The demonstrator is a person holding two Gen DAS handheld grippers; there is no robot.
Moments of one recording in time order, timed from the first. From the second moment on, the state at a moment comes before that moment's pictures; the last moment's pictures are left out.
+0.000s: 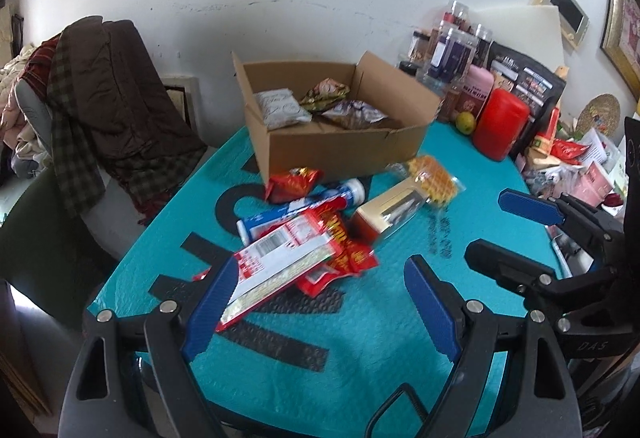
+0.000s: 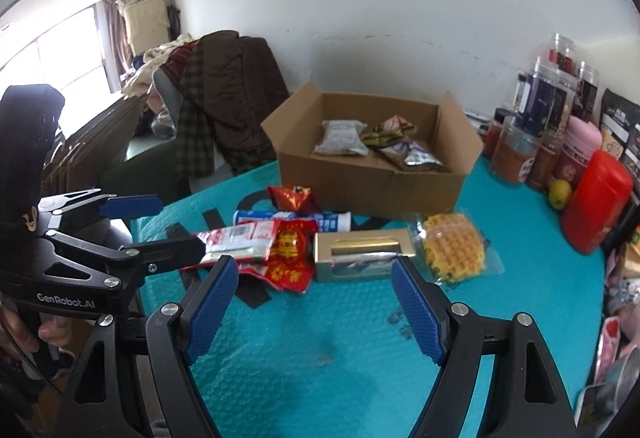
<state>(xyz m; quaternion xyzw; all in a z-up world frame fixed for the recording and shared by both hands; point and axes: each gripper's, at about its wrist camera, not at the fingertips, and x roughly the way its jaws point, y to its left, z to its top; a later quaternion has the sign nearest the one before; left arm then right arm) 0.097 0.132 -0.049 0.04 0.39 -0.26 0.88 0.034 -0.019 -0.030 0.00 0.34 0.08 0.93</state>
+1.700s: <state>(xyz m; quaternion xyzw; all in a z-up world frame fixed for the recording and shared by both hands) 0.172 0.114 -0.141 0.16 0.44 -0.32 0.82 0.105 -0.037 -0.099 0.05 0.45 0.06 0.89</state>
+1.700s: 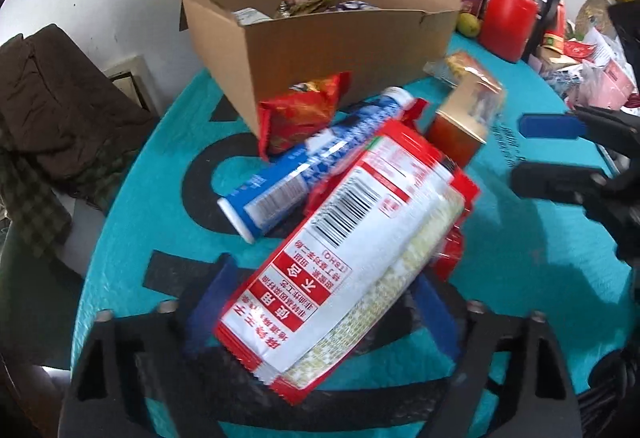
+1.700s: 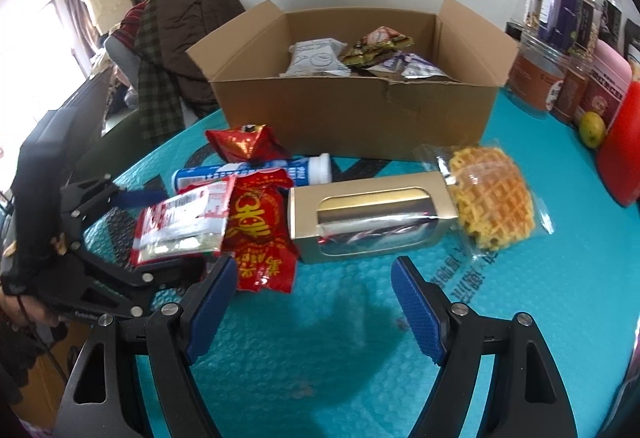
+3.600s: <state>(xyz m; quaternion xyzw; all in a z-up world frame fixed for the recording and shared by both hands) 0.132 0.132 -0.137 -0.01 0.49 -0.12 0.86 0.084 -0.070 -0.103 0.14 0.46 0.15 0.87</state>
